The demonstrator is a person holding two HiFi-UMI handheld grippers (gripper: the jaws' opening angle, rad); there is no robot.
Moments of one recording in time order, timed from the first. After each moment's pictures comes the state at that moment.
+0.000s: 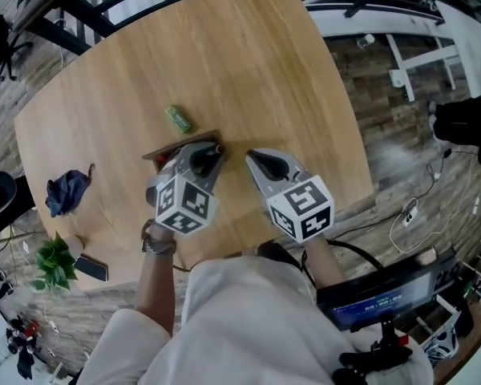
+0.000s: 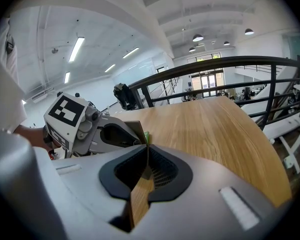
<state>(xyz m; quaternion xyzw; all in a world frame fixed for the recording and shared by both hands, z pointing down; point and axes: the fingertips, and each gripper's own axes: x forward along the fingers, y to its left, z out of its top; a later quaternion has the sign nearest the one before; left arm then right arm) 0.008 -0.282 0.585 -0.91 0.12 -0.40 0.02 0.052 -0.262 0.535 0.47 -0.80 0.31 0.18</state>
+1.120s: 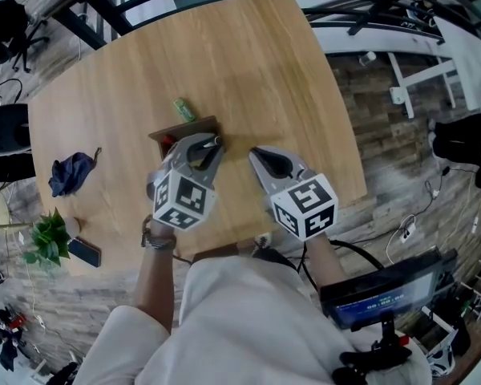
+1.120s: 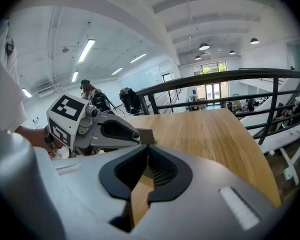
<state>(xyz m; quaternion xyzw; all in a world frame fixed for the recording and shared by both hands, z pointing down) 0.002 -0.278 0.538 -0.92 0.20 -0.35 0.04 0.050 -0.242 0.502 0.47 -0.82 0.27 0.17</state>
